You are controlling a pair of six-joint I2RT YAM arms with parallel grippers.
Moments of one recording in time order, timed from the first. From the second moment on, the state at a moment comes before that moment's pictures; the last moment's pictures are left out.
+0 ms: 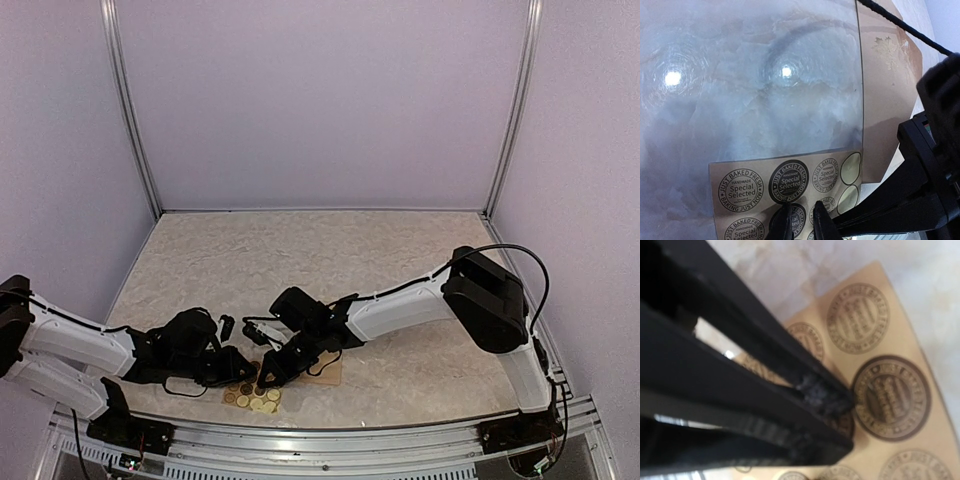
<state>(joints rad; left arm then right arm) -0.91 1.28 0.28 0.21 0.09 -0.98 1.16 2.25 1.49 -0.12 -0.55 0.47</state>
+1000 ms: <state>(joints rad) -0.92 1.14 0.31 0.11 0.01 -0.94 1.15 1.81 1.13 0.13 -0.46 0.53</state>
